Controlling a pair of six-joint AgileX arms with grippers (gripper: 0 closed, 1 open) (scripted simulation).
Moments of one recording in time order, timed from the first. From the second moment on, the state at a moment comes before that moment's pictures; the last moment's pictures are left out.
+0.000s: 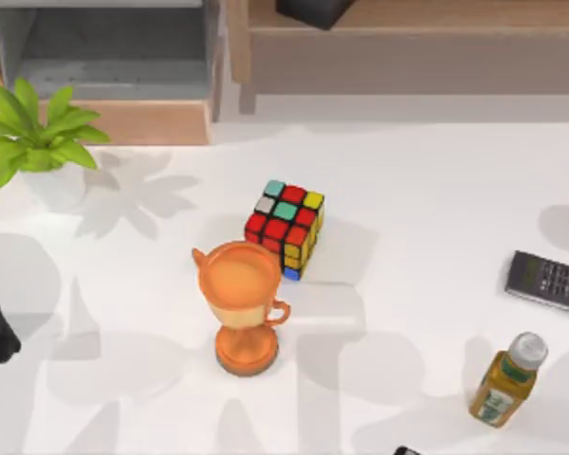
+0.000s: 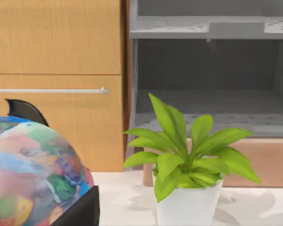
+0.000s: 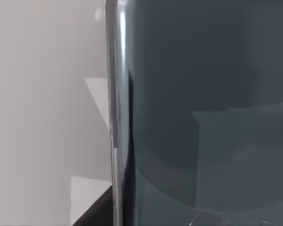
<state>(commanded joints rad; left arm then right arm) 0.00 0.00 0.00 0.00 0.00 0.00 -0.51 1.85 1.08 -0.75 -0.01 -0.26</state>
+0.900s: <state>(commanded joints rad) 0.00 0.00 0.00 0.00 0.00 0.00 -0.41 1.73 1.29 -0.85 0.02 -0.10</state>
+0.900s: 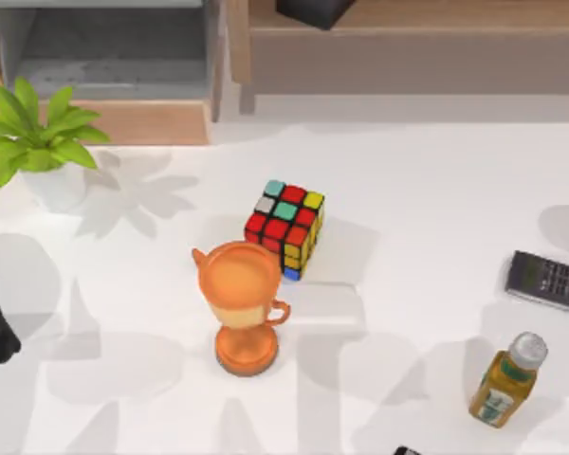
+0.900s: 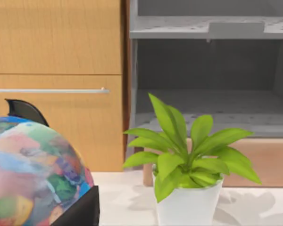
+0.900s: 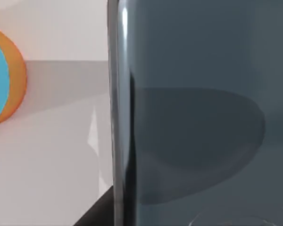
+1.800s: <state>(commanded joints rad) 0.00 0.00 0.00 0.00 0.00 0.00 0.13 1.95 1.77 -1.10 0.05 0.38</state>
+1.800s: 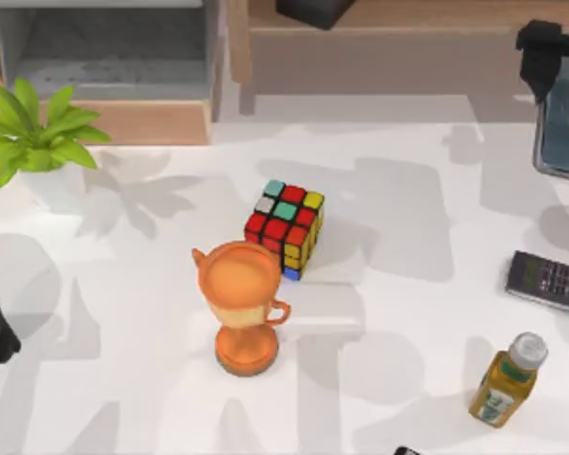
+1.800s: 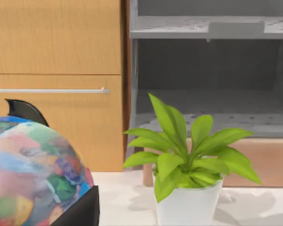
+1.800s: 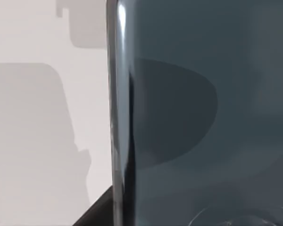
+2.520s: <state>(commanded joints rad) 0.00 0.00 0.00 0.00 0.00 0.00 0.43 2.25 1.90 -1.20 0.01 0.45</state>
